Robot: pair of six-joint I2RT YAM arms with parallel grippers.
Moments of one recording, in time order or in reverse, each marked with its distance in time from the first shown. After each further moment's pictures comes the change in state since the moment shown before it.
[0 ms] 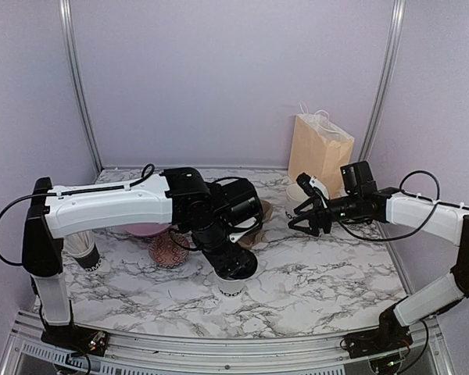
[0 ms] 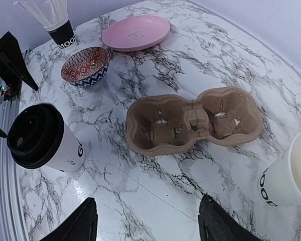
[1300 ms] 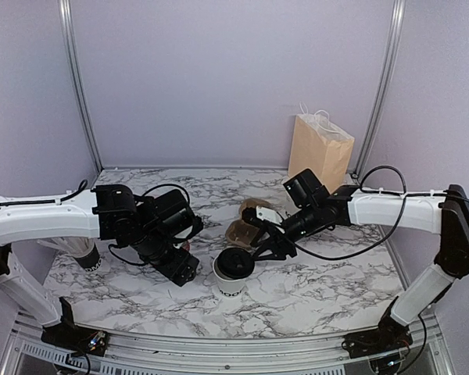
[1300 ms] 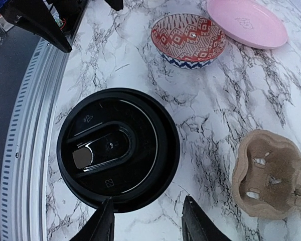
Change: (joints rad) left arm 0.070 -0.428 -0.546 0.158 0.012 -0.245; right arm 0.375 0.196 0.176 -0.165 0.071 -0.167
